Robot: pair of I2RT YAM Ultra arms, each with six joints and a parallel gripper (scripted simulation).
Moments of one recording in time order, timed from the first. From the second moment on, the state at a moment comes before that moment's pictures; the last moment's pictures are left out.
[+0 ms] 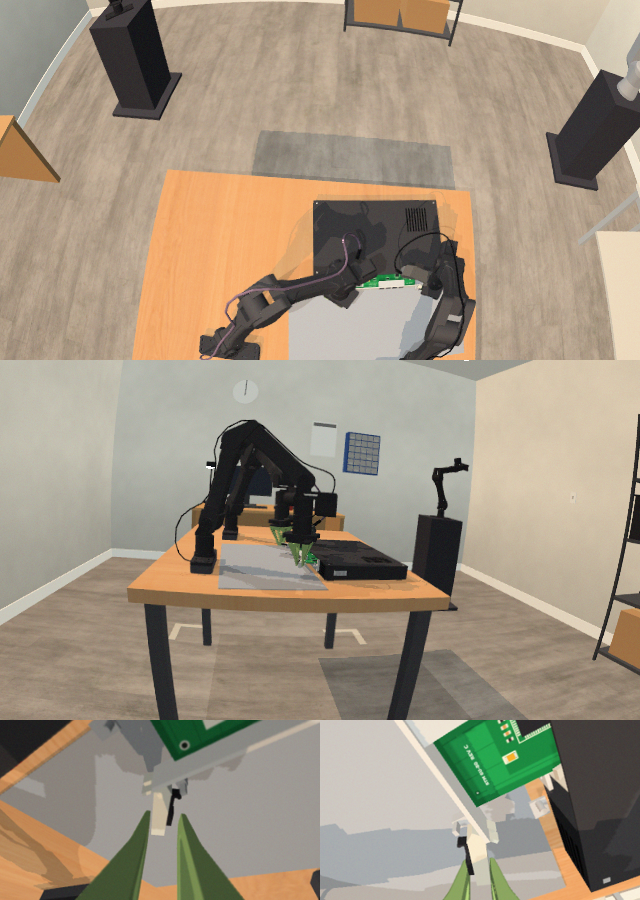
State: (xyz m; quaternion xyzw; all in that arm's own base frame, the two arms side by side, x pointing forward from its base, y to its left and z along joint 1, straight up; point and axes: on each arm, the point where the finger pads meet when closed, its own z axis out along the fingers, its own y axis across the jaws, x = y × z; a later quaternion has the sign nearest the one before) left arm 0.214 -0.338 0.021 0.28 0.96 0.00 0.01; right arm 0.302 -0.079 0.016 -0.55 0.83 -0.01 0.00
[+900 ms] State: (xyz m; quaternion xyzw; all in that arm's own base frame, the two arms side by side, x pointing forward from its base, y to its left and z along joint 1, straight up) left arm 0.215 -0.334 0.020 0.31 0.95 0.00 0.01; right arm 0.307 -0.081 0.016 -0.62 0.79 -0.01 0.01
